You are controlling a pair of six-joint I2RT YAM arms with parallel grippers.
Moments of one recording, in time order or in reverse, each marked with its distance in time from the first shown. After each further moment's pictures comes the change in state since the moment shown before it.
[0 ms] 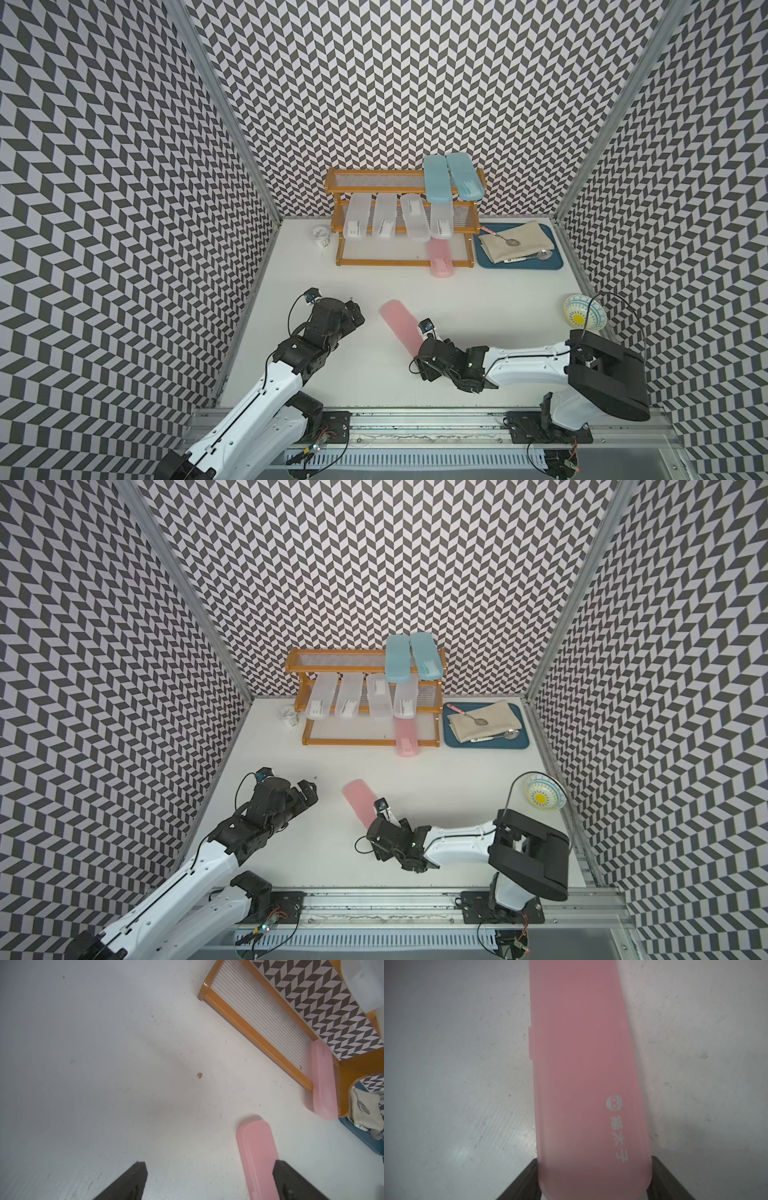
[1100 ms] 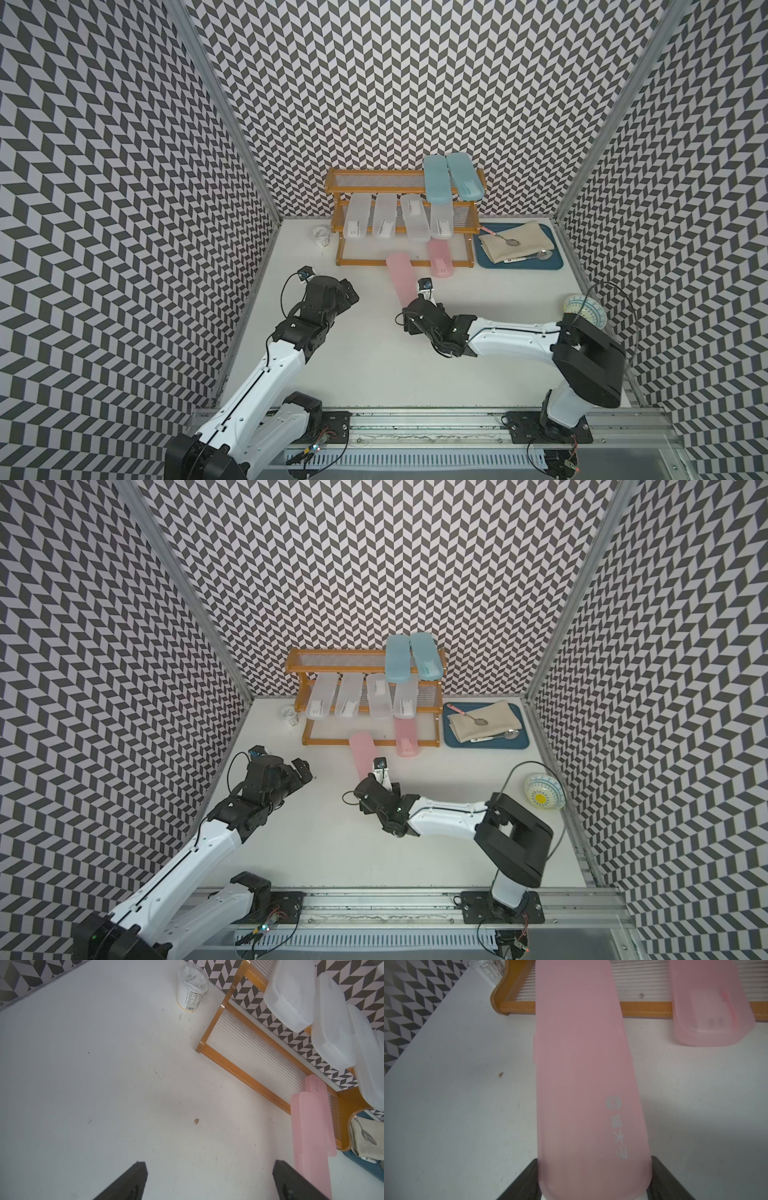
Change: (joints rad) left arm 0.146 0.168 0.142 0.093 -0.011 0.137; right arm -0.187 0.212 0.374 0.009 0.109 0.061
